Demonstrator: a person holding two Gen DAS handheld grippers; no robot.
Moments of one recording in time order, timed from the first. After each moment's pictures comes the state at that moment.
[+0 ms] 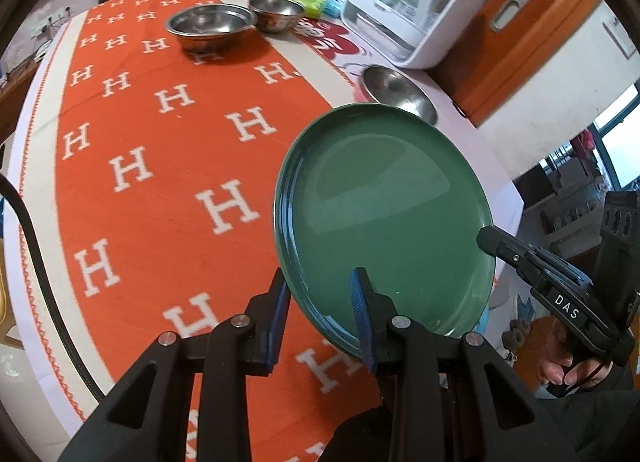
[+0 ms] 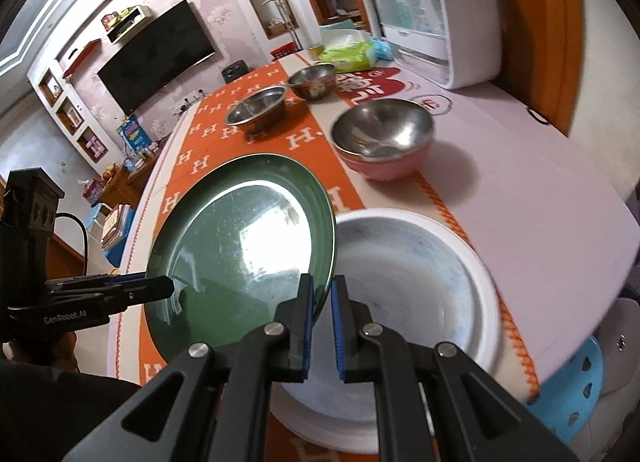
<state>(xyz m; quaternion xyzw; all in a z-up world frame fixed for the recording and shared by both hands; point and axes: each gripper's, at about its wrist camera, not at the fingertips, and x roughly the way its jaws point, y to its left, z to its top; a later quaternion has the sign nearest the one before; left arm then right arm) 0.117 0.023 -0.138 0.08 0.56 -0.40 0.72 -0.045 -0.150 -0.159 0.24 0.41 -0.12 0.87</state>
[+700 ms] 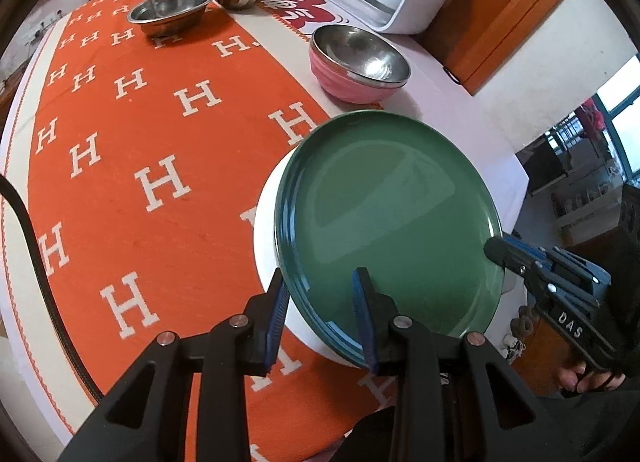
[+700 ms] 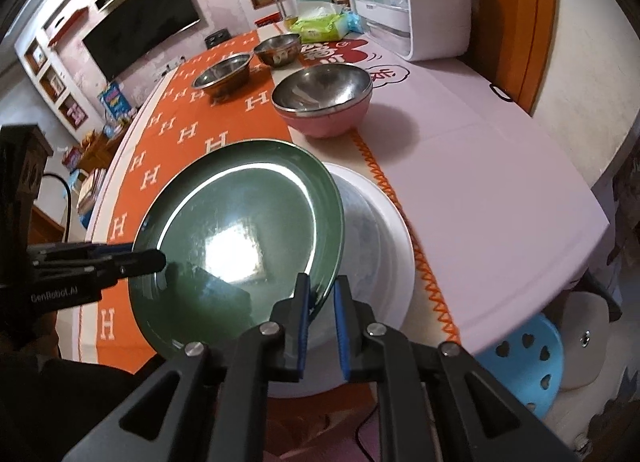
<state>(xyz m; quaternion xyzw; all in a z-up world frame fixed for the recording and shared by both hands) 0.069 -0.033 -0.155 0.11 0.58 -0.37 0.72 -0.090 -0.176 -0.173 0.20 0.47 -0.13 0.85</state>
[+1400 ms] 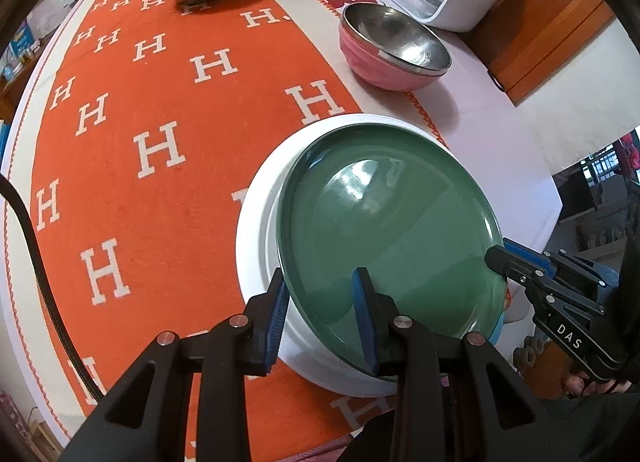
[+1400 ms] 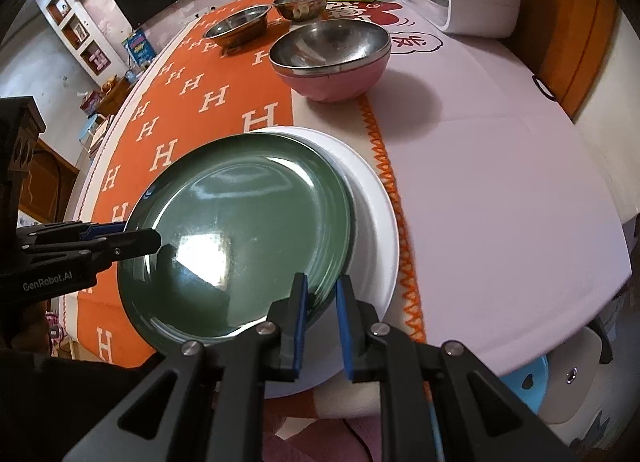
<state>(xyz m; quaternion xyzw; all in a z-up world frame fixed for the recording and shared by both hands) 0.060 -0.057 -0.178 0.09 0.61 -0.29 0.73 -0.067 -0.213 -0.204 0.16 0.54 -0.06 0.83</state>
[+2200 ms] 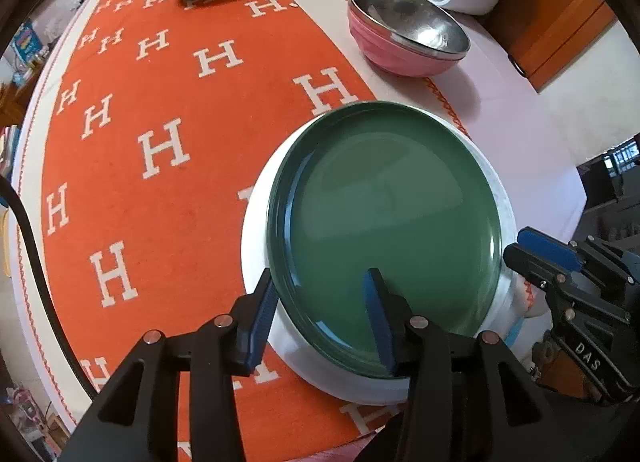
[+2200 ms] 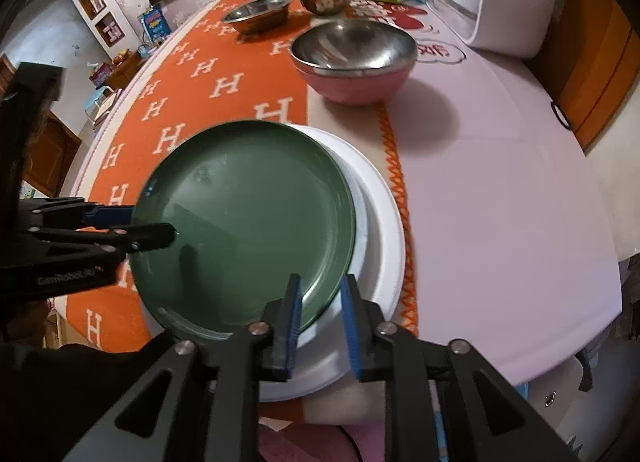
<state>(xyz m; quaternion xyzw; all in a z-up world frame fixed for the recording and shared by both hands) 0.064 -0.069 -0.185 0.13 0.62 -0.27 0.72 -0.054 -0.204 -0.200 0.11 0.55 -0.03 0.83</state>
